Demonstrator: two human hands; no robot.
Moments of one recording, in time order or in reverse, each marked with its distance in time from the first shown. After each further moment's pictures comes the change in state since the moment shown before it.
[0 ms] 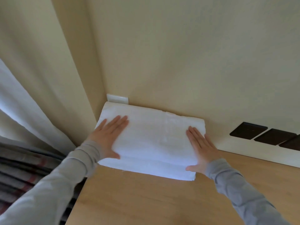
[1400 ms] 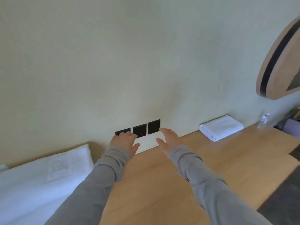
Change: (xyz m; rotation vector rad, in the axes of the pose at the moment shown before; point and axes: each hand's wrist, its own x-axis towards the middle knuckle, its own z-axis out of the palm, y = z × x) left_hand 0.015 0.417 -0.206 -0.022 0.193 0.394; right_hand -0.291 0.115 -0.098 0.541 0.496 0.688
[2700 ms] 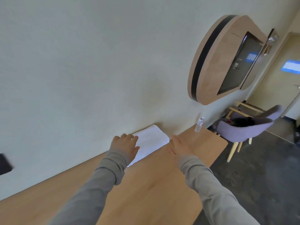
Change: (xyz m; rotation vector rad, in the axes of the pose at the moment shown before) left_hand 0.358 0.484 0.062 -0.013 0.116 0.270; right_hand 0.069 0.531 -0.264 -0.158 0.022 0.316
